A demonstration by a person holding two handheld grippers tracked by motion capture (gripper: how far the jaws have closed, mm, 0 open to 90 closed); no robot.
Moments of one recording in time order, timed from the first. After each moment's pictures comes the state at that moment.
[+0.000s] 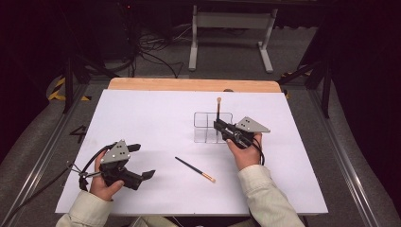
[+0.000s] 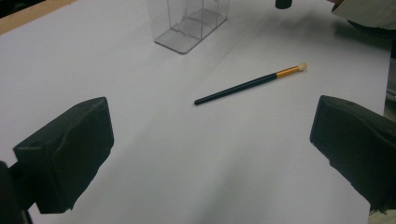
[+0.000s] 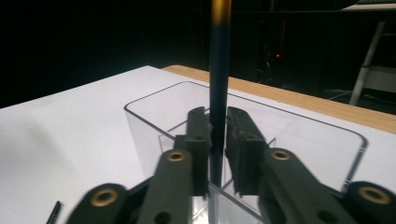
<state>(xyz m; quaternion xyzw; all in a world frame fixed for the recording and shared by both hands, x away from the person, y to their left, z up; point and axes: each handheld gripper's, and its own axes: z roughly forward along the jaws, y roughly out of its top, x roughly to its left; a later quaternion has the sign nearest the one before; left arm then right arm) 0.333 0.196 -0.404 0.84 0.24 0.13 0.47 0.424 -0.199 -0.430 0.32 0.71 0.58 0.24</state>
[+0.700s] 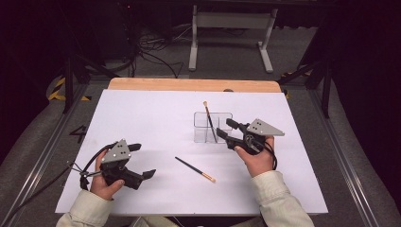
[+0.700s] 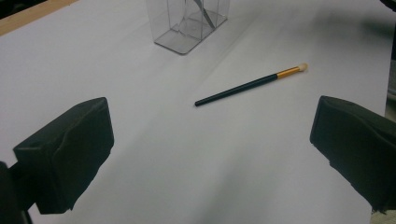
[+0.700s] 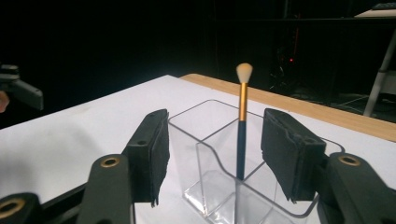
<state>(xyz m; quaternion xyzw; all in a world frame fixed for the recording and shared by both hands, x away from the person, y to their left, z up) 0.334 0.196 -0.404 0.84 0.24 0.13 0.47 0.391 -0.215 -0.398 0.30 0.71 0.60 0.22</state>
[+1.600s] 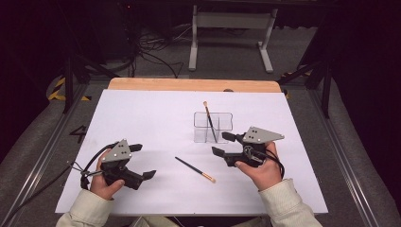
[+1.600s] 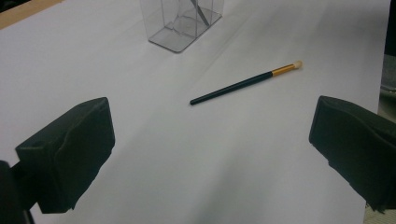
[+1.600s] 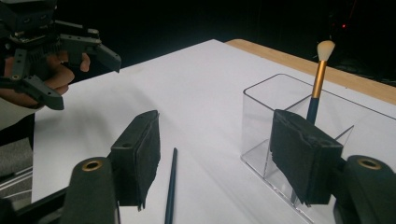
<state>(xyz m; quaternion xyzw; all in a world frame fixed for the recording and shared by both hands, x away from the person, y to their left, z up) 0.335 0.194 -0.403 0.85 0.23 0.12 0.46 0.353 -0.203 -0.372 0.26 0.78 0.55 0.15</state>
